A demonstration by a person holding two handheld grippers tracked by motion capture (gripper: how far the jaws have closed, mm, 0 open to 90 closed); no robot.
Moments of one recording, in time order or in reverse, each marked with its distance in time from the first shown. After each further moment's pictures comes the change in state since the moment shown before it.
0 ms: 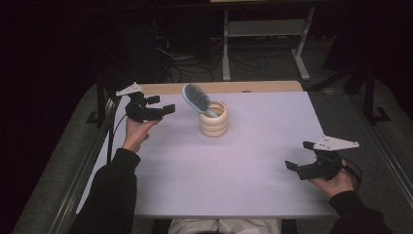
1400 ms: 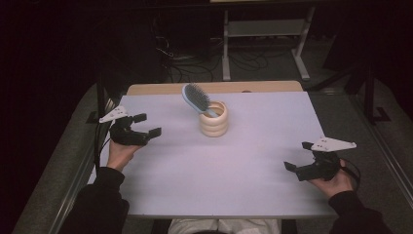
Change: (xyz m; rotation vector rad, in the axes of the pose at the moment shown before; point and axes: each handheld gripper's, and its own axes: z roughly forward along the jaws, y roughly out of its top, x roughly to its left) left arm -0.008 -0.051 -0.054 0.009 0.016 0.097; right arm 0.003 -0.001 0.002 0.012 -0.012 -0.020
